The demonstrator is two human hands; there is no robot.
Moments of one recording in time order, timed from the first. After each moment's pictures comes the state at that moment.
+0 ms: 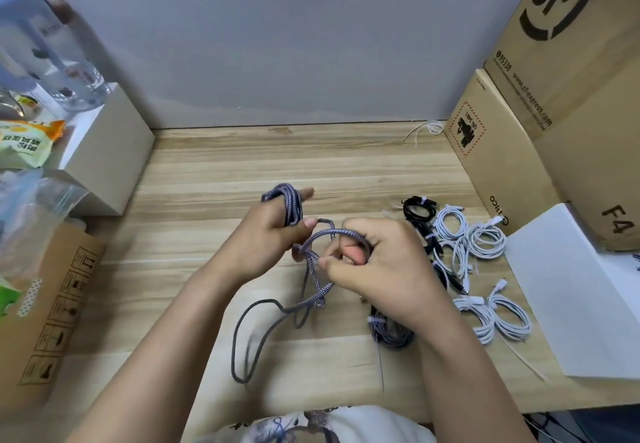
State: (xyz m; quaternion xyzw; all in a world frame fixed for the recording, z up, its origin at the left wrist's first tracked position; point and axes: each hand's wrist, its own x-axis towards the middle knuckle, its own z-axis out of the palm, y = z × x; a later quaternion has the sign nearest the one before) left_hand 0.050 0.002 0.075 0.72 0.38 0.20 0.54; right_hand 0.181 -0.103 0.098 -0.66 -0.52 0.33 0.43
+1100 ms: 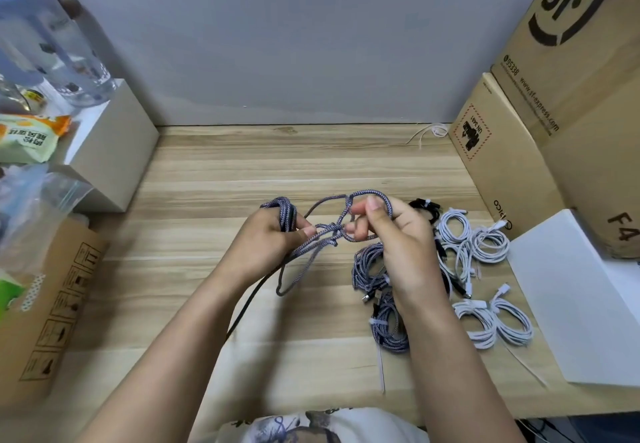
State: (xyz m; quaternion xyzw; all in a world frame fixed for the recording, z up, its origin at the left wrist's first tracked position) left_hand 0.045 0.008 0.055 0.71 0.46 0.19 0.51; right_hand 0.185 -0.086 0.082 -0.59 -0.34 0.38 0.63
